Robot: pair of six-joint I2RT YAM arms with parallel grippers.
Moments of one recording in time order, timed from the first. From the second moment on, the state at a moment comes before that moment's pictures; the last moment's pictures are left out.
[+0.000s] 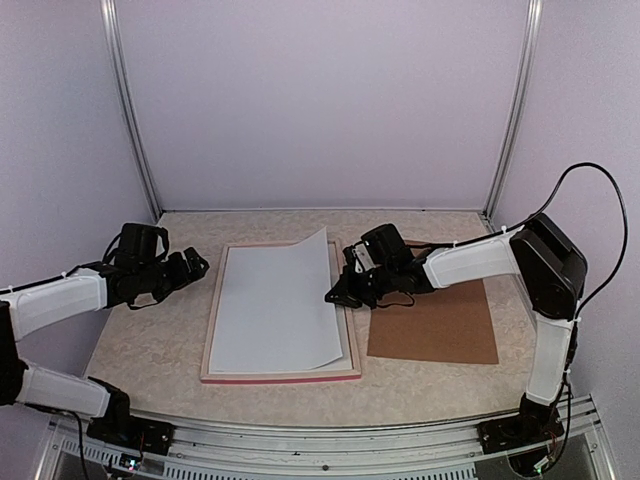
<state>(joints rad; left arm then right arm) -0.27 1.20 0.66 -0.13 0.02 -0.62 0.75 1.95 1.19 0.05 -0.41 0.86</state>
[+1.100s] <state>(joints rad) -0.28 1.22 0.66 -0.11 0.02 -0.60 0.76 1.87 1.20 -0.14 -0.11 0.71</state>
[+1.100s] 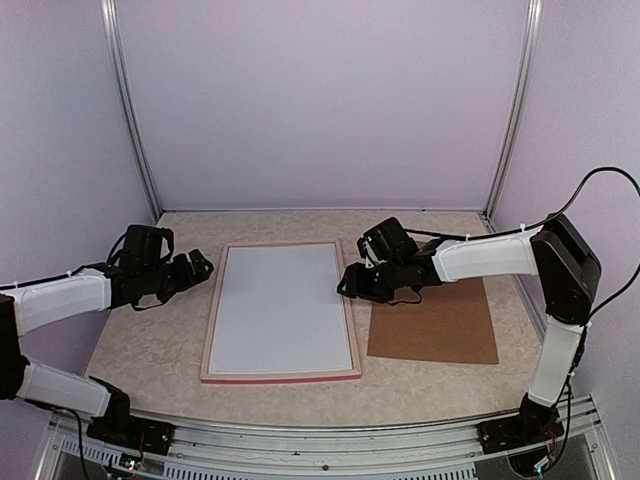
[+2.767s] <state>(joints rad) -1.03 2.26 1.77 -0.29 -0.09 -0.53 0.02 1.42 0.72 -0.28 0.10 0.35</state>
